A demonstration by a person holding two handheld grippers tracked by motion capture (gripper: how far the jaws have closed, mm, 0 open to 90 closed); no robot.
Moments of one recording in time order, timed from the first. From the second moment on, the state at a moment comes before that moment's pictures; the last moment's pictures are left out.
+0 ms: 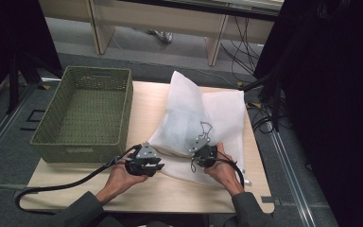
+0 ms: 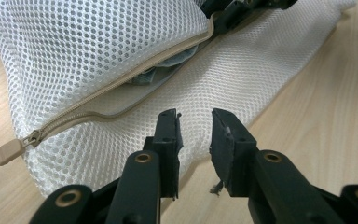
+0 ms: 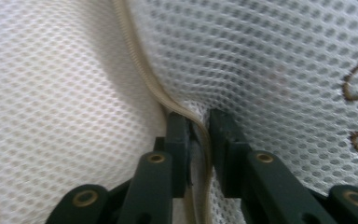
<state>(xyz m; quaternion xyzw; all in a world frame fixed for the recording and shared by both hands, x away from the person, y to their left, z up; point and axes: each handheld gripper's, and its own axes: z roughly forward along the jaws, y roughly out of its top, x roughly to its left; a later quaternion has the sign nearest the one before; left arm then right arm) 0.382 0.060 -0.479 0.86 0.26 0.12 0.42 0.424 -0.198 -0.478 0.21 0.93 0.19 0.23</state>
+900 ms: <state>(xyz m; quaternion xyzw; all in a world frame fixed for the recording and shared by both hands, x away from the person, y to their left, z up) 0.400 0.043 -0.501 0.83 0.29 0.12 0.46 0.411 -0.188 -0.459 0.18 0.93 0.20 0.25</state>
